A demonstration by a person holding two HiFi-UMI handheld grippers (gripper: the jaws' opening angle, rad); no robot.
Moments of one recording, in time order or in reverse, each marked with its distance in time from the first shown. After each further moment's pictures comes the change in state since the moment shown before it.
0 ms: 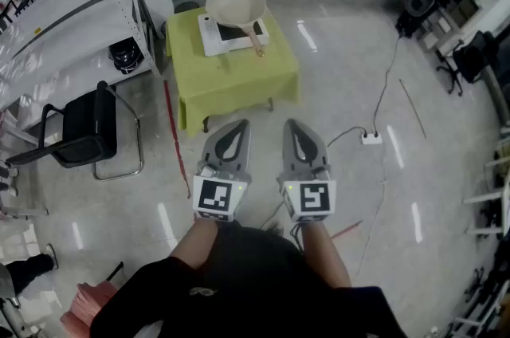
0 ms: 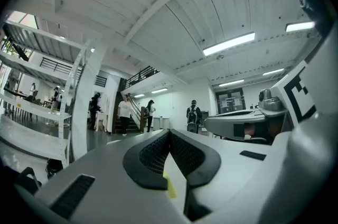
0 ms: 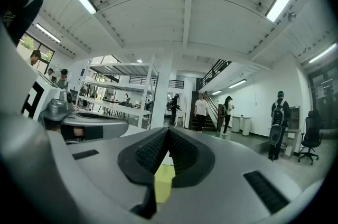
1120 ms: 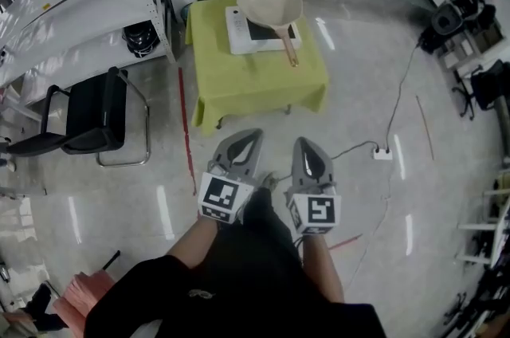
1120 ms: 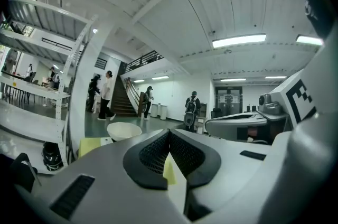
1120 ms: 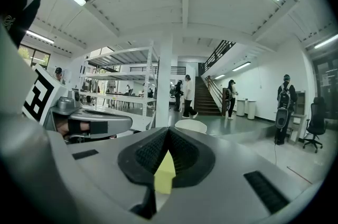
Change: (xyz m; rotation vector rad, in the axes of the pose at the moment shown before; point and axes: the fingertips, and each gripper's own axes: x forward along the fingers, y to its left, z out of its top) left arm 0.039 0.101 -0.058 -0.065 0.102 -0.051; right arm 0.098 0.043 -0.060 0.063 0.149 0.047
